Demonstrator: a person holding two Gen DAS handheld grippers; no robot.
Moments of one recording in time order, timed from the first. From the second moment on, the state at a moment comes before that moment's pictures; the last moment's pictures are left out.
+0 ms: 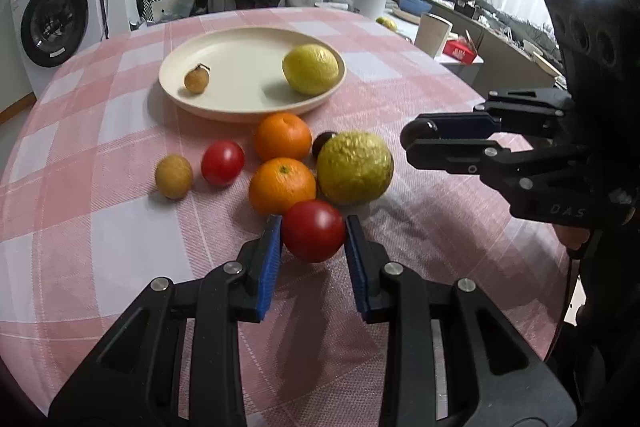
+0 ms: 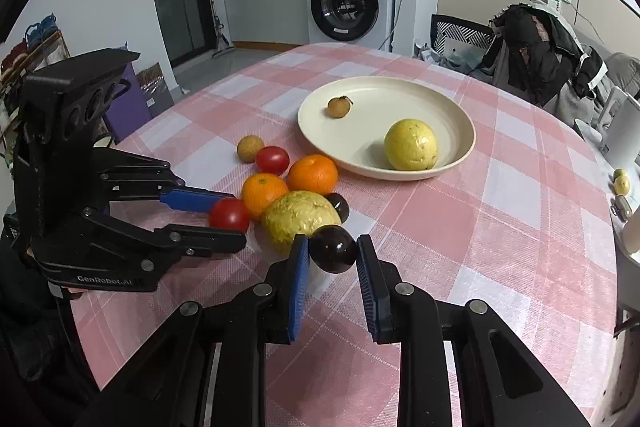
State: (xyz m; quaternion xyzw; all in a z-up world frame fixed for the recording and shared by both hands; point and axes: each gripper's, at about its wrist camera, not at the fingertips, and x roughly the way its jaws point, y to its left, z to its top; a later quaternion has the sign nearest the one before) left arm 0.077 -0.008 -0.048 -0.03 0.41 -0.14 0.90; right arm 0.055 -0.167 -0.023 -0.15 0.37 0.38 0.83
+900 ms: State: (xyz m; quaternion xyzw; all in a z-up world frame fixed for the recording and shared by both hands) left arm 0.098 0.016 -0.014 -0.02 0.34 -0.09 0.94; right arm 0.082 -0.169 -0.009 -0.05 0.34 0.34 0.87
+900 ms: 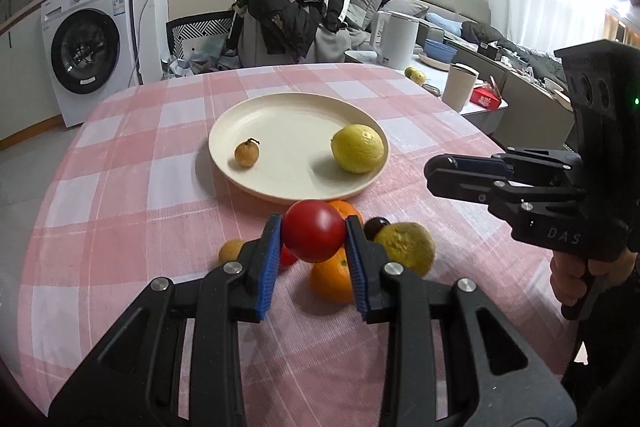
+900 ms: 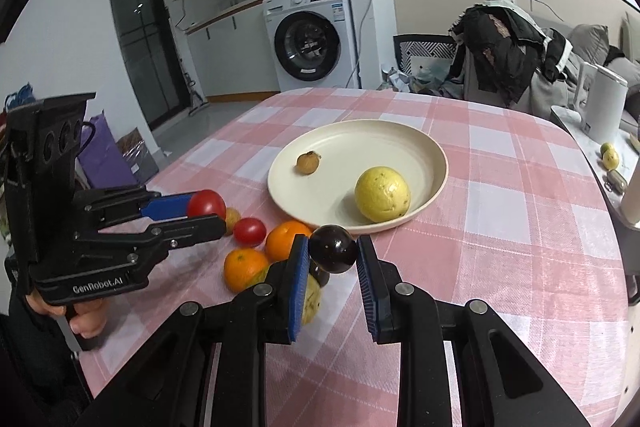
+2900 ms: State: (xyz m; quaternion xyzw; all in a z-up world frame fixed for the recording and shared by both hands) left arm 0.210 0.023 -0.053 -0.01 0.38 -0.06 0.92; right arm 0.169 -0.123 -0.043 -0.08 0.40 0.27 0.87
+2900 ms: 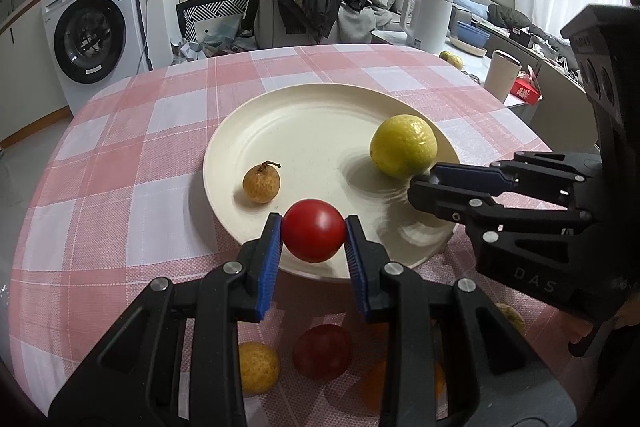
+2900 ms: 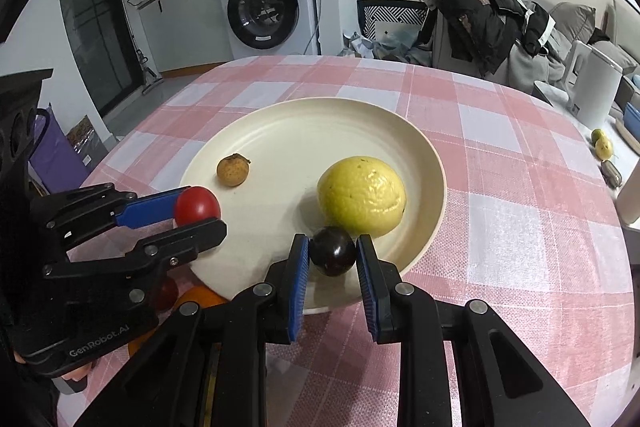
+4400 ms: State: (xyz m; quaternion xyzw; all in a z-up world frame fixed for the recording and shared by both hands) left arm 0.099 0.042 -0.008 -0.04 0.34 0.00 0.94; right arm 0.085 -0.148 -0.027 -0.11 0.40 0.33 0.85
